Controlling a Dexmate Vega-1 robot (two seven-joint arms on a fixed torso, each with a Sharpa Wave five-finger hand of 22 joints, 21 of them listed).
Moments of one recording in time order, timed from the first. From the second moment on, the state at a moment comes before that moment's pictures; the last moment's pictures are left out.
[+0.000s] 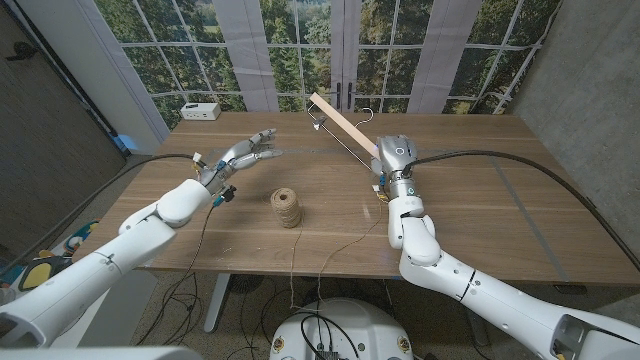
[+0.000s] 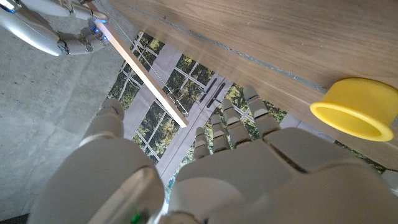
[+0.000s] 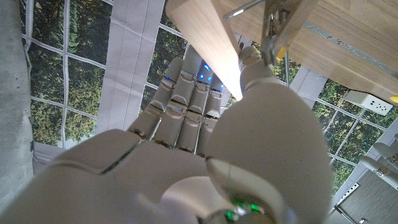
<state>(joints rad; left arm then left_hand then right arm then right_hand) 0.96 0.89 0.39 -1.58 -0.17 -0.34 -0.01 0.41 -0.16 0.50 -0.17 0.21 0.03 -0.12 0.19 0.18 0.09 -0.01 0.24 0.21 0.28 0.02 0.22 0.19 0.15 0.19 0.48 0.20 -0.84 -0.54 -0.90 -1.84 -0.99 -0.87 -0.42 1.13 0.03 0.31 -0.12 0.24 0.89 0.01 0.36 0.25 0.94 0.00 0.65 0.35 0.99 -0.08 0.59 0.63 0.52 -0.05 0.85 0.20</state>
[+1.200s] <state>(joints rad) 0.97 1.18 0.39 -1.96 0.02 -0.10 -0.25 0.54 -0.19 0.35 -0.18 0.33 -0.01 -0.21 0.19 0.18 0.10 0.00 0.25 0.24 0.27 -0.02 0.22 0.21 0.22 0.14 0.48 0.20 -0.85 -0.51 -0.92 -1.86 -1.06 -0.92 -0.38 1.14 0.03 0.30 -0.12 0.25 0.89 0.01 0.35 0.25 0.94 0.00 0.65 0.35 0.99 -0.08 0.57 0.68 0.51 -0.05 0.89 0.19</state>
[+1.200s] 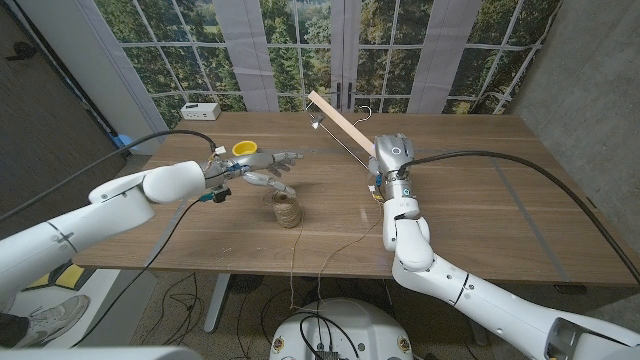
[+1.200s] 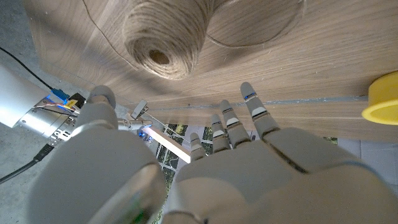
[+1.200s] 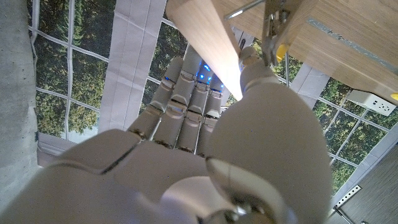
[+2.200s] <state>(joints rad) 0.99 1.29 0.43 -2.33 0.38 0.32 -0.39 0.70 -0.11 0.32 -0.16 0.36 0.06 -0.19 0.21 0.19 0.13 0.02 0.27 0.28 0.27 0.02 0.22 0.21 0.32 0.11 0.50 0.20 -0.93 -0.54 -0.88 -1.92 -1.08 -0.92 -0.42 1.14 0.02 0.30 -0.11 0.26 0.89 0.01 0.36 0.26 0.94 0.00 0.64 0.36 1.00 -0.09 0.55 0.71 0.50 -0.05 0.91 0.19</state>
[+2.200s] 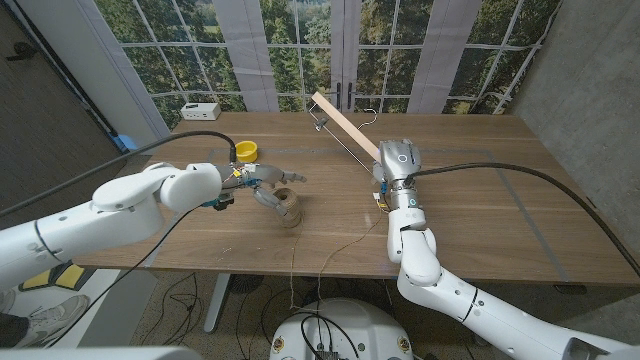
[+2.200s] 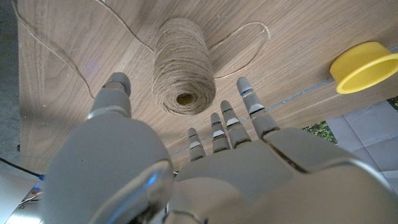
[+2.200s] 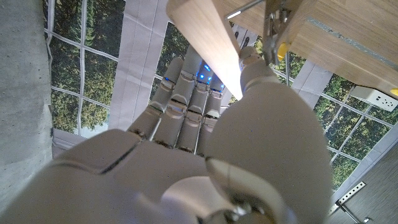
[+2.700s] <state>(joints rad) 0.98 1.24 0.50 -2.40 0.62 0.48 -0.49 0.82 -0.03 0.32 -0.16 0.27 0.12 -0.18 0.22 0.19 0.17 0.04 0.30 0.30 0.31 0.02 0.24 0.21 0.45 0.08 0.55 0.20 -0.97 -0.54 -0.86 -1.94 -1.08 -0.91 -0.43 1.14 0.02 0.30 -0.11 0.25 0.90 0.01 0.35 0.26 0.94 0.00 0.65 0.36 1.00 -0.08 0.54 0.73 0.50 -0.05 0.93 0.19</state>
